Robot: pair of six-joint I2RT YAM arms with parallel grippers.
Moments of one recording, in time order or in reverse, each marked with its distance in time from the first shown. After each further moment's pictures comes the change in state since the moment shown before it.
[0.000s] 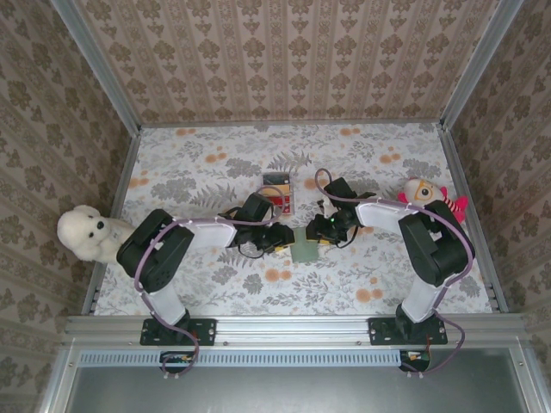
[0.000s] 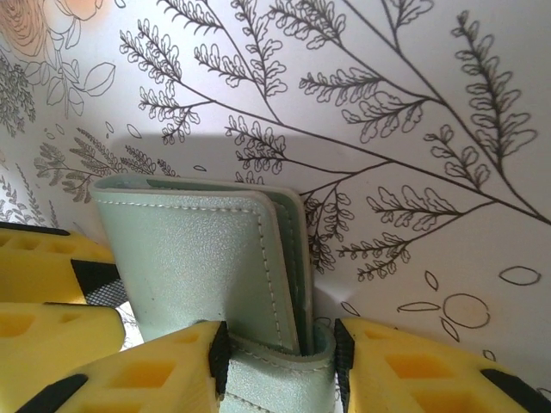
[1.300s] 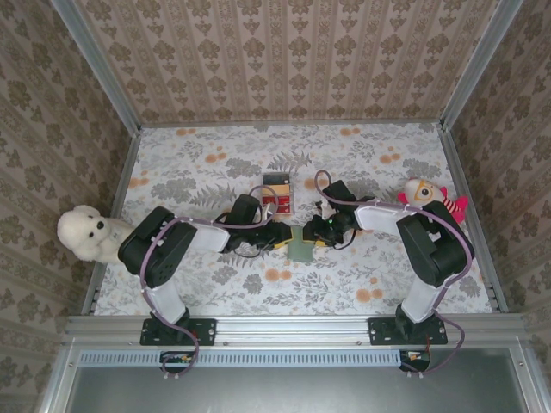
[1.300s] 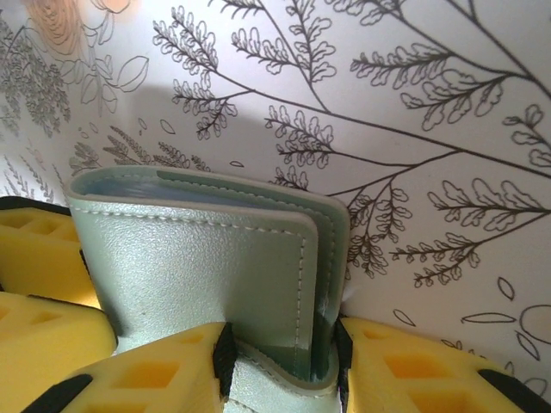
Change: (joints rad) left arm 0.068 0.019 -0.124 0.356 0.175 -0.055; right arm 0.019 -0.006 -0.038 0.095 -0.053 0.083
